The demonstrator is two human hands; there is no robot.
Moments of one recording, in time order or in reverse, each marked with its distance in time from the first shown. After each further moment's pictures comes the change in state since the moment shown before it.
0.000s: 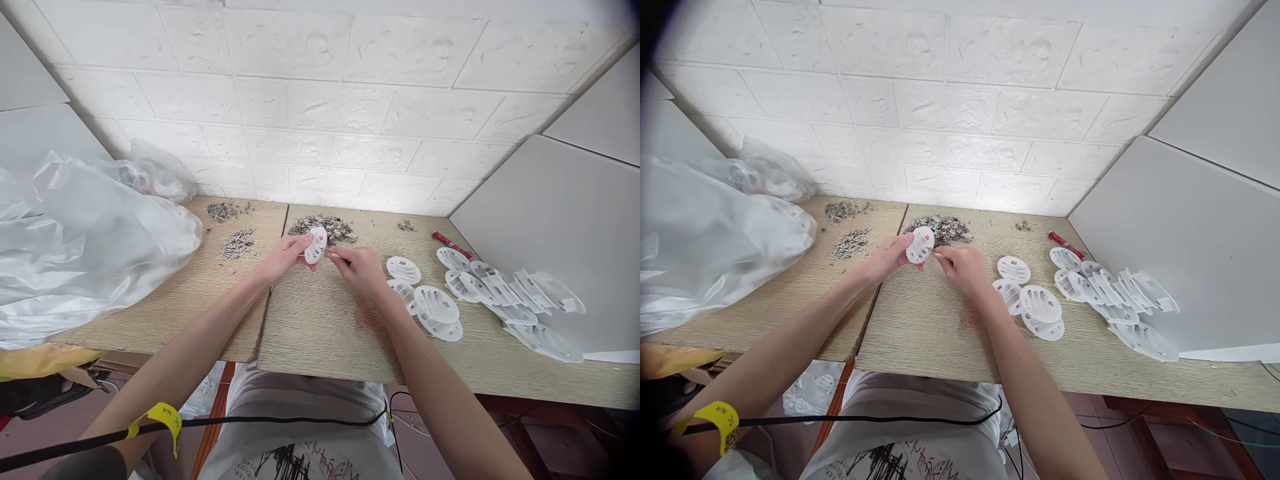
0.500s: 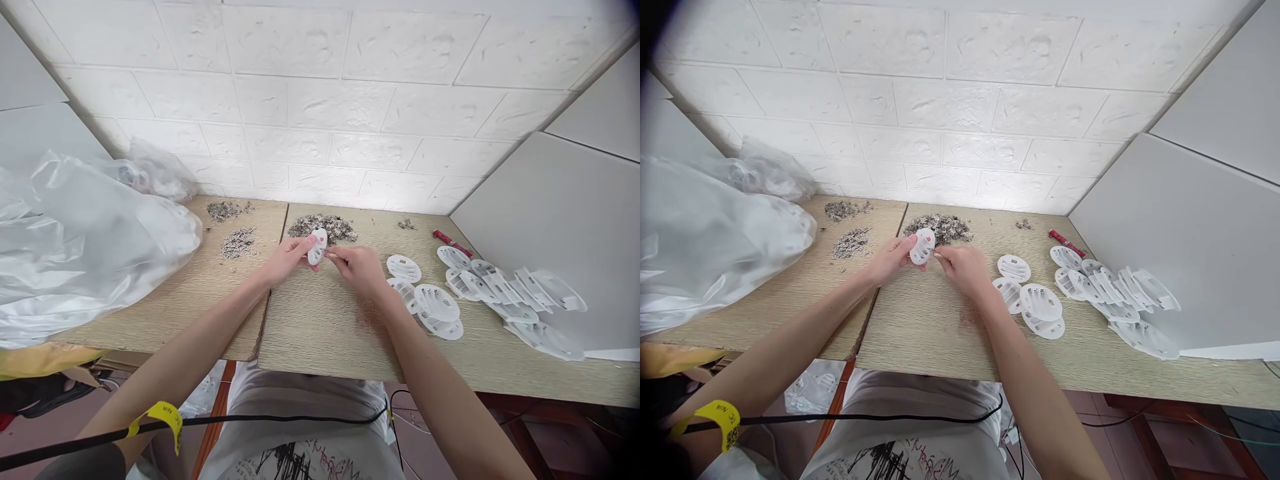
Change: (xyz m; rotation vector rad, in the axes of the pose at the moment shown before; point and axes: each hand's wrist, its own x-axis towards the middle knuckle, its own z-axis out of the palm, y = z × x) left_hand 0.000 -0.005 0.004 0.084 0.024 -0.004; right_hand 0.001 0.003 0.003 -0.109 -0.004 -0.018
